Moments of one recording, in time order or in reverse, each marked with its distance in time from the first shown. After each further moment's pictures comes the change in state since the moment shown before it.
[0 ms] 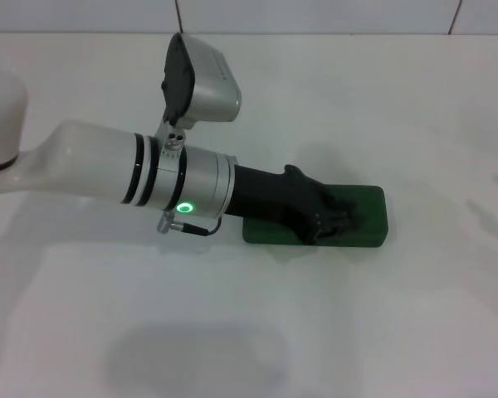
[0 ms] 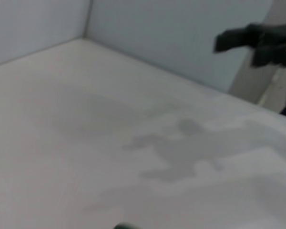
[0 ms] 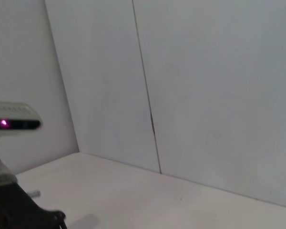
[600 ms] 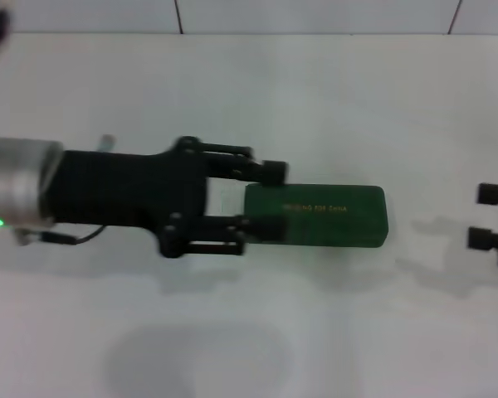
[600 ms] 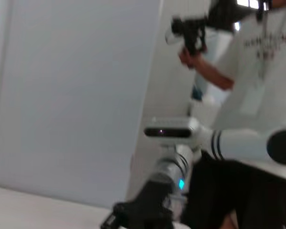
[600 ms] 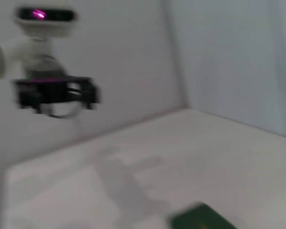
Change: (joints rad) left arm 0.256 0.076 -0.409 0.268 0.004 0.693 0.113; right arm 0.029 0.004 -0.281 -0.017 -0.037 -0.066 0.003
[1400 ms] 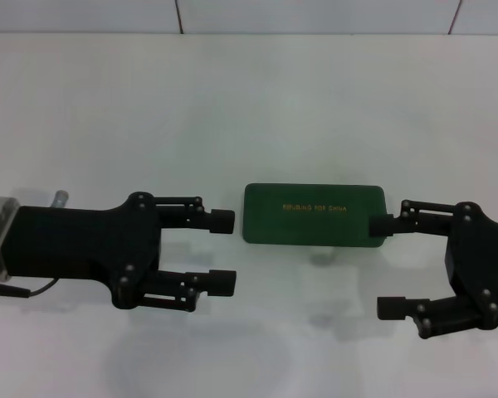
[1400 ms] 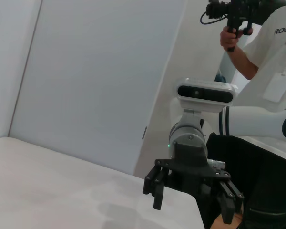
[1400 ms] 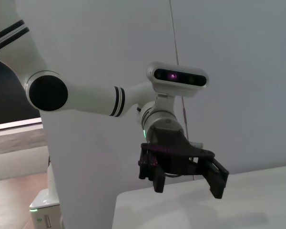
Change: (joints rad) left arm 0.116 0.019 -0.050 0.016 0.098 0.040 -0.014; right arm 0.009 0.004 -0.433 -0.006 0.293 -0.003 -0.066
